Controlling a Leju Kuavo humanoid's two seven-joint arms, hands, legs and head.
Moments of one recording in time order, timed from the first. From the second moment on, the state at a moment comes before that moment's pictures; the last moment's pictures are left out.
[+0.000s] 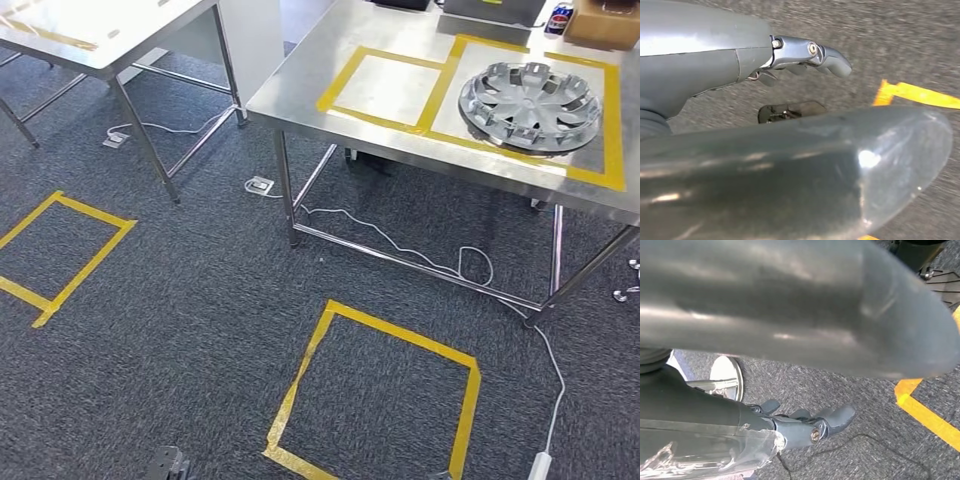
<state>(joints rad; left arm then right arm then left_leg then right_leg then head) -0.07 -0.19 1.23 -0.20 -1.07 -0.17 -0.30 -0.03 0.13 -0.43 -0.20 0.66 -0.20 0.10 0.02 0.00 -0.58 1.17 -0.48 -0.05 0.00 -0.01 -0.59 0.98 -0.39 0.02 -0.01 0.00</state>
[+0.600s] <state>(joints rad) -0.07 -0.19 1.23 -0.20 -1.09 -0.12 -0.19 -0.04 0.14 -0.46 -0.19 0.64 -0.13 0.16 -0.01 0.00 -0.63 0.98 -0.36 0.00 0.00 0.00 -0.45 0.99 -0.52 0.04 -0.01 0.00</state>
